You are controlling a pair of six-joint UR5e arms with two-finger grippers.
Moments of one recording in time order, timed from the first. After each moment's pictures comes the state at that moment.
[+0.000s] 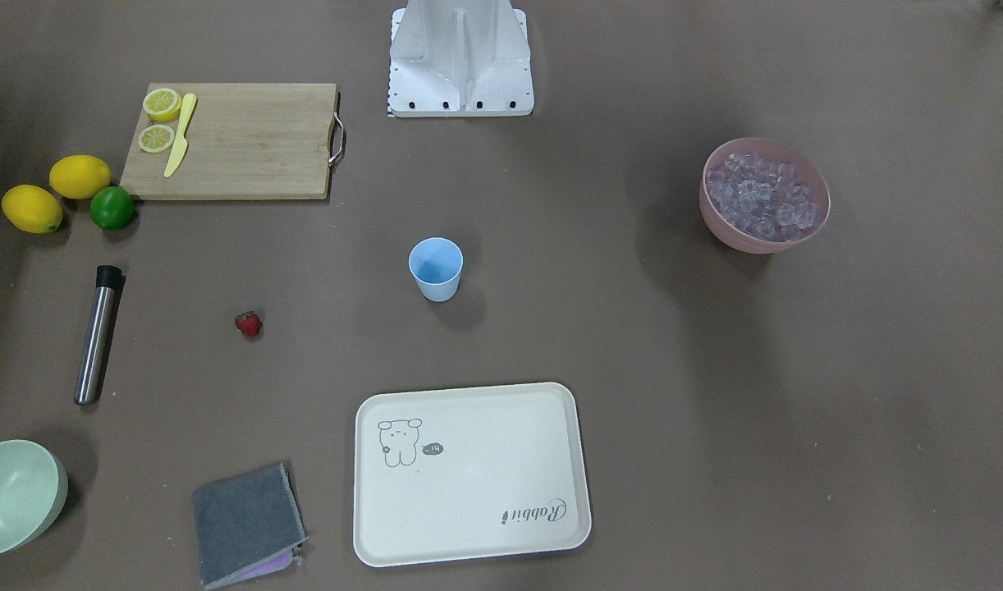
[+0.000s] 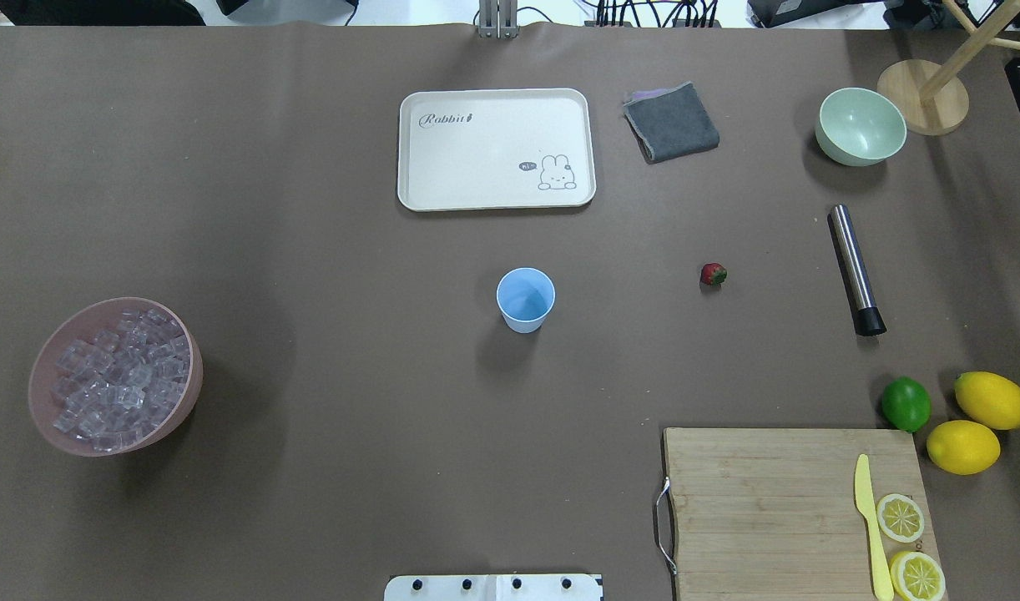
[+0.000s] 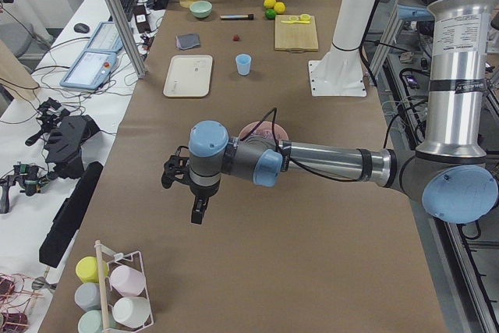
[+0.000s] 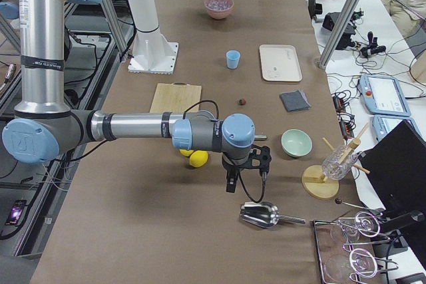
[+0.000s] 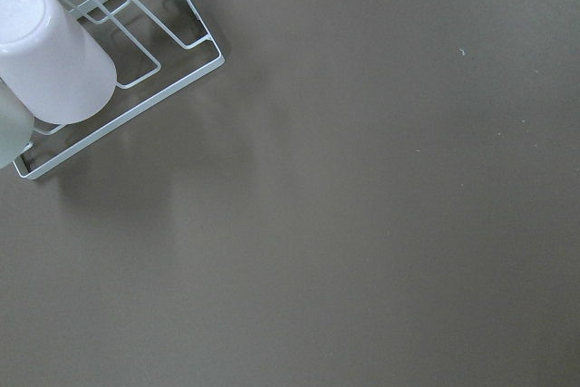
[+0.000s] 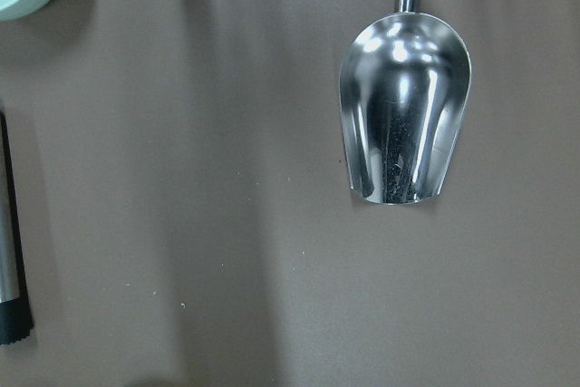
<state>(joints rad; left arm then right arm) -1.54 -1.55 -1.68 -1.76 -2.28 -0.09 1.60 -1.64 1.71 -1.63 2.39 0.09</state>
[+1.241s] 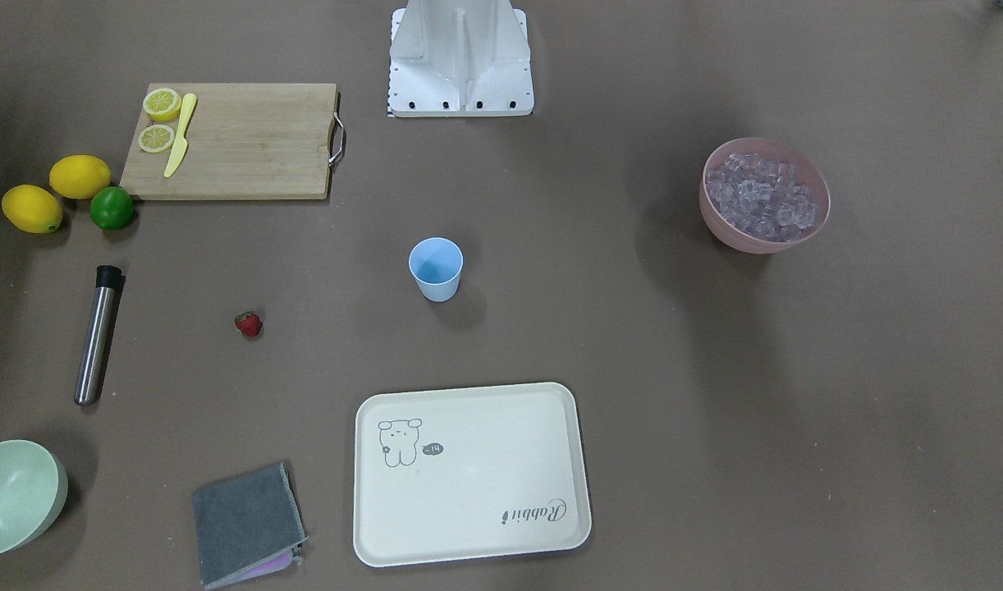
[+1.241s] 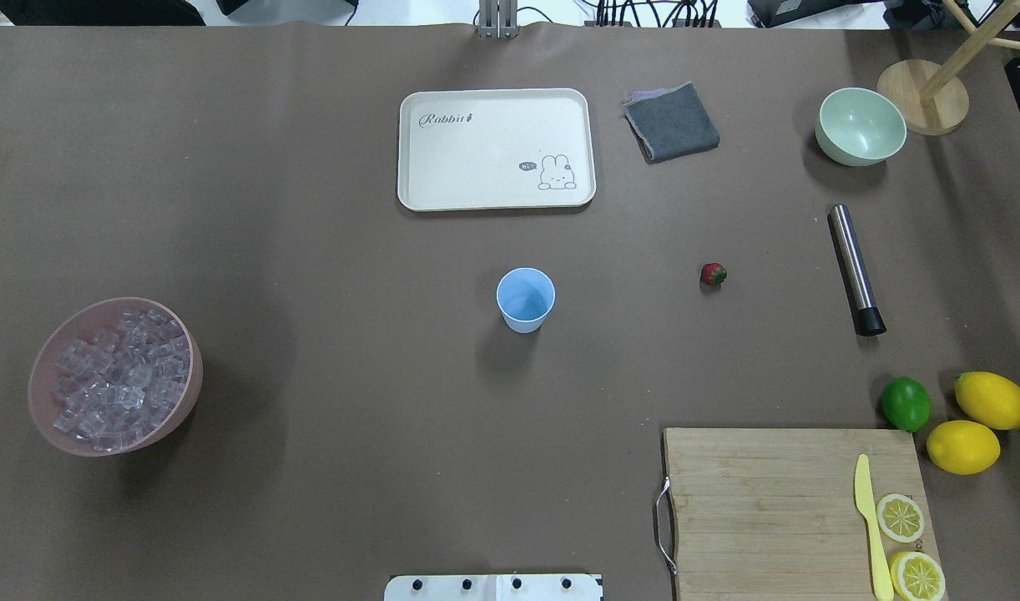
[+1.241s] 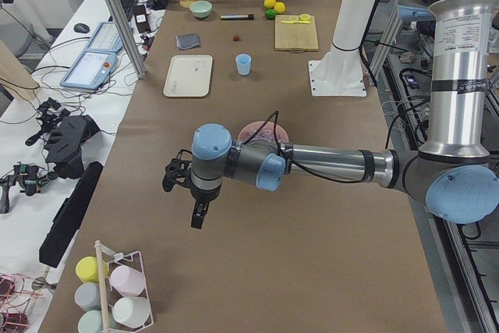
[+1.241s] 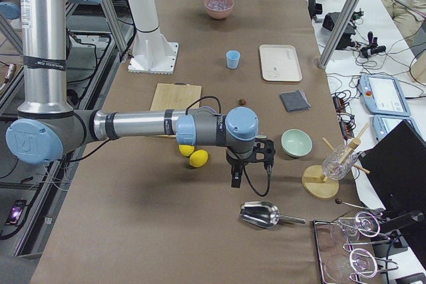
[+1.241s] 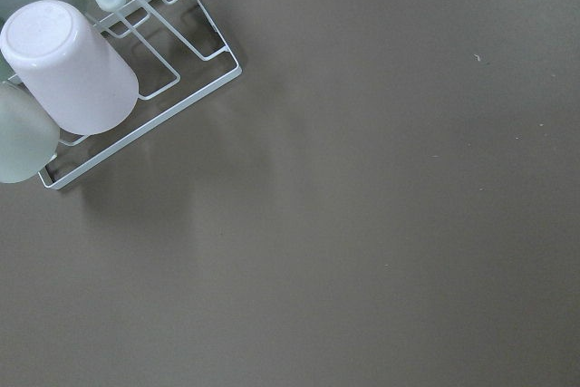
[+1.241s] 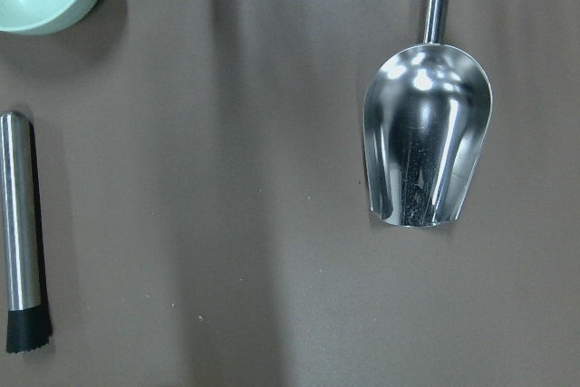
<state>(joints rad) -1.55 -1.53 -1.67 -1.79 -2.25 -0.09 1.59 -1.63 1.73 -1.62 2.39 0.09</state>
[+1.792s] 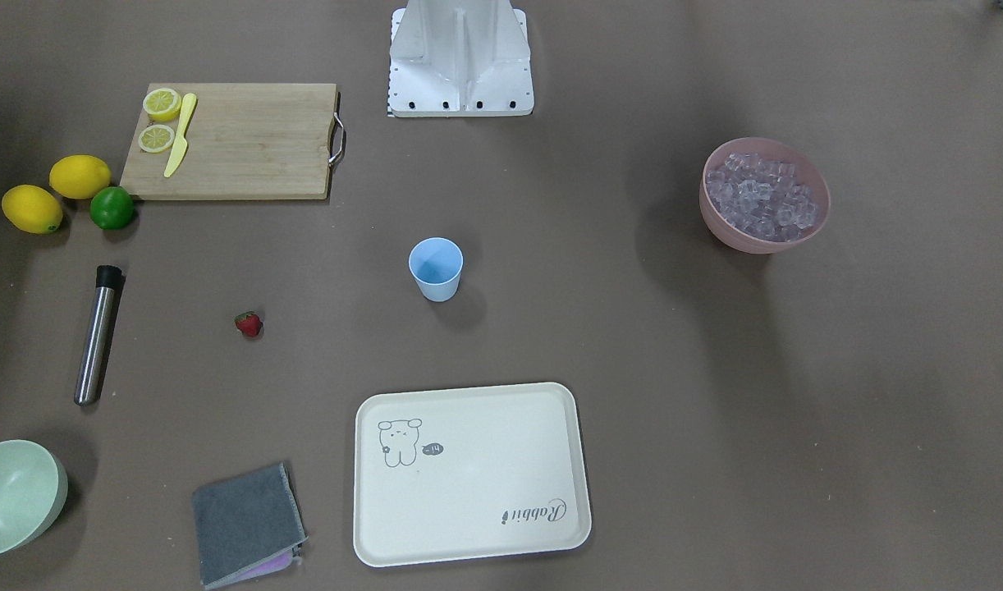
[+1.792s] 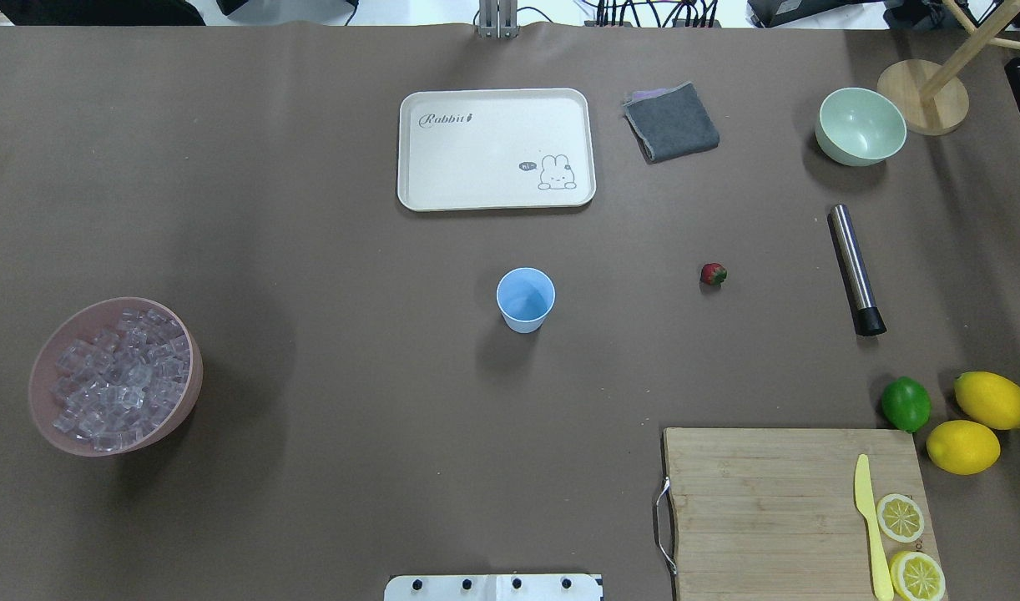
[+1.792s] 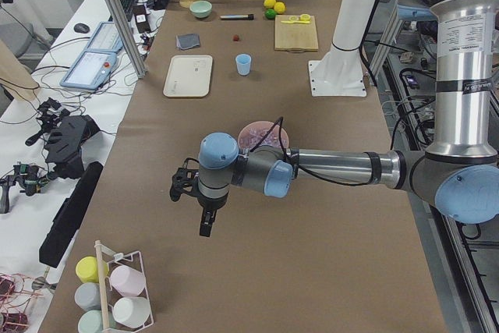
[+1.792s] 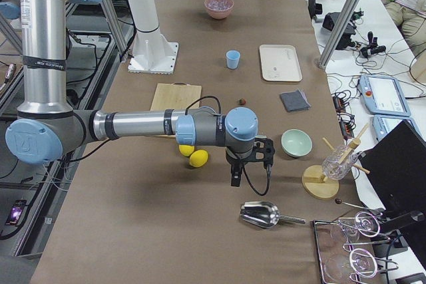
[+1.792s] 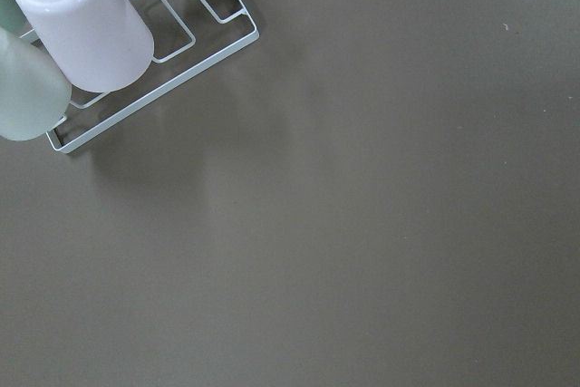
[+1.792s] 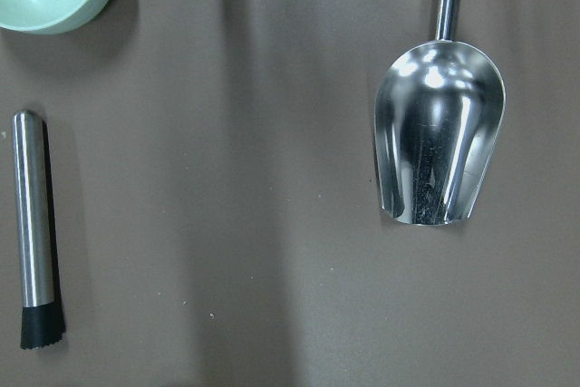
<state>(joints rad) -1.56 -1.49 -1.68 -1.81 -2.25 -0.08 1.59 -1.63 1.73 -1.62 2.42 0.09</state>
